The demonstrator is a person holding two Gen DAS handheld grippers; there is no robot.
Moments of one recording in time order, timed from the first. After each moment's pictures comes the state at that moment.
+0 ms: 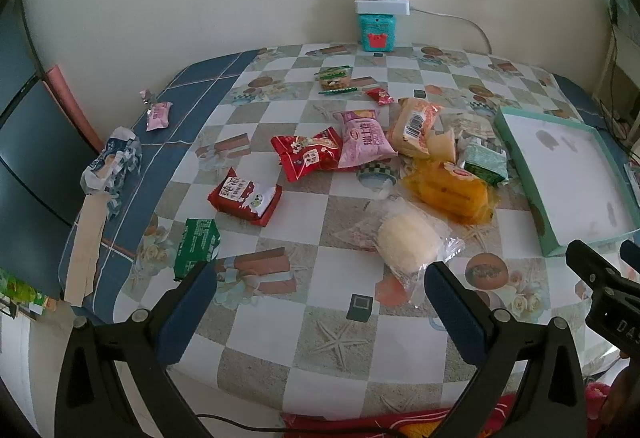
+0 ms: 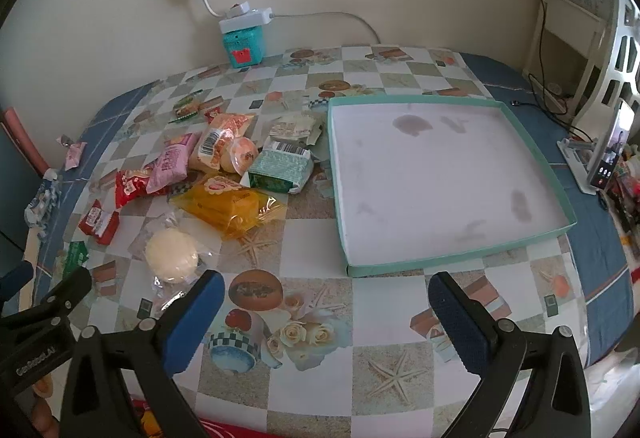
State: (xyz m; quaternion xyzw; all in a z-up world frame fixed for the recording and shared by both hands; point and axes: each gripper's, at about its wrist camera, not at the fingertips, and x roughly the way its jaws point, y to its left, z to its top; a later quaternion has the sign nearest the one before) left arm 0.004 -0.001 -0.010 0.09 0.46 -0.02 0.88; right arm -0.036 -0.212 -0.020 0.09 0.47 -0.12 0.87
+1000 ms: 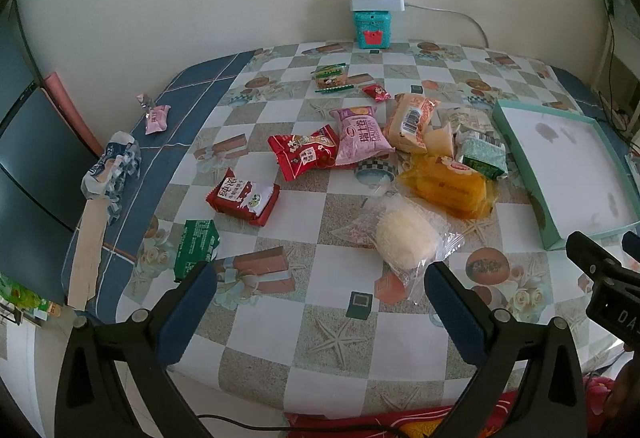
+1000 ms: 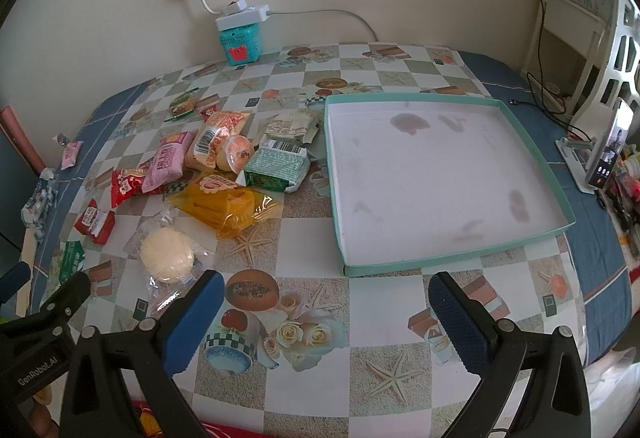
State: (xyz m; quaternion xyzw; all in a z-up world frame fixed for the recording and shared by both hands) left arm 0.003 -0.003 -0.012 0.10 0.46 -0.02 0.88; right arm -0.035 -0.214 -0.022 0.09 0.47 -0.12 0.87
